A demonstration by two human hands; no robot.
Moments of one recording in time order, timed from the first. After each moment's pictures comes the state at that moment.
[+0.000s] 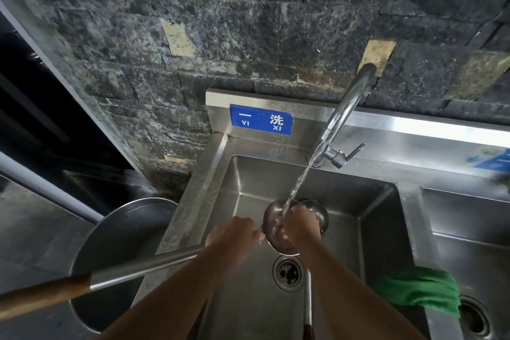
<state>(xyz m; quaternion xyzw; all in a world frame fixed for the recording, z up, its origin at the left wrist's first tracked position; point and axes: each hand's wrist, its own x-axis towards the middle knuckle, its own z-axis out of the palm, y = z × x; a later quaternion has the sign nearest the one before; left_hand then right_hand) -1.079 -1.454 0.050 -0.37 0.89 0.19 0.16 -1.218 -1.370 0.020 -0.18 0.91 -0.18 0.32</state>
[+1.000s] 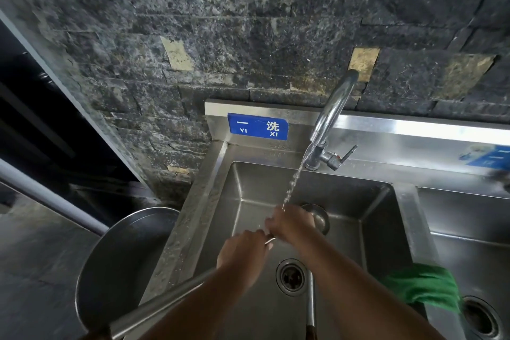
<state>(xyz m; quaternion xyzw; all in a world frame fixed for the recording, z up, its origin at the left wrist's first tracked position) -1.070 -1.408 0.061 -0.32 0.94 0.13 0.07 -1.211 -1.374 0.052 -0.39 0.89 0.00 0.24</state>
